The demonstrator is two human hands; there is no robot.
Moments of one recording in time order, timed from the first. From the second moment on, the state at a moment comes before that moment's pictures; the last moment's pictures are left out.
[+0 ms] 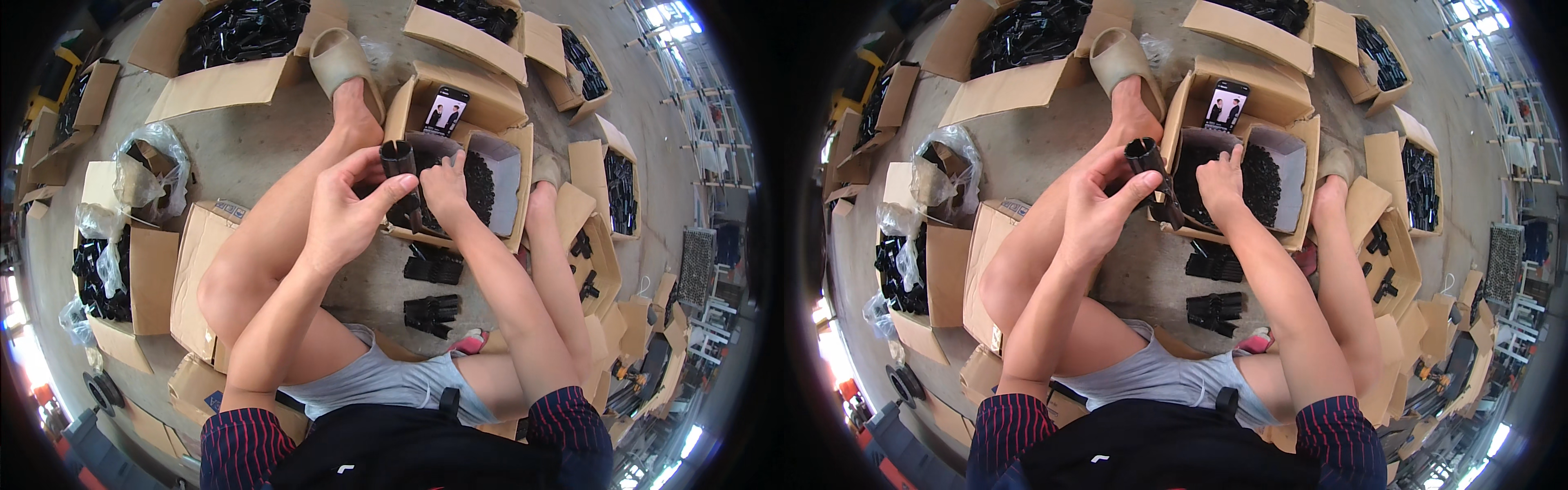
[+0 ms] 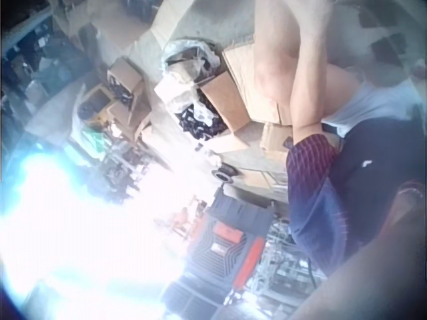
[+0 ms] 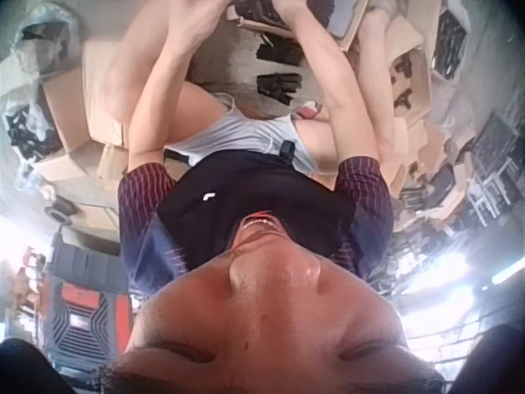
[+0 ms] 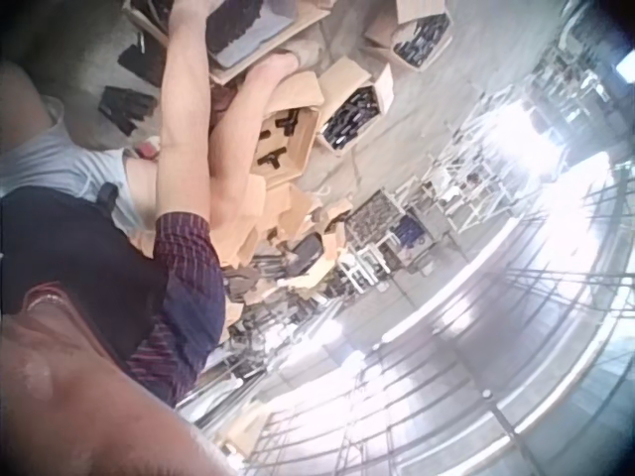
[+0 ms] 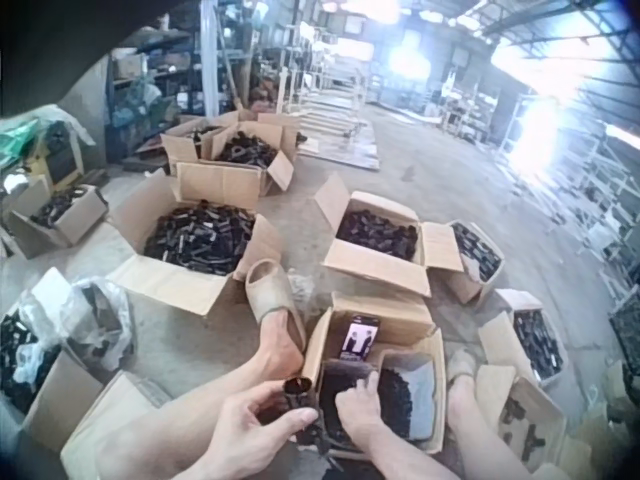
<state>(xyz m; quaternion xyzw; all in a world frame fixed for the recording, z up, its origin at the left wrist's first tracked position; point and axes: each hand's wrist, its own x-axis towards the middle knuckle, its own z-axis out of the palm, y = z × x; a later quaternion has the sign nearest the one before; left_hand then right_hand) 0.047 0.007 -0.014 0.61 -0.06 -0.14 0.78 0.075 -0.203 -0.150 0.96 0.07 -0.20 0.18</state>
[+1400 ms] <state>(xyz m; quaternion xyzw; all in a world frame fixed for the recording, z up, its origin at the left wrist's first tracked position) 0.020 -0.018 -0.049 0.50 -0.07 -0.30 0.81 -0.052 -0.165 -0.025 0.73 -0.14 0.22 -0.63</state>
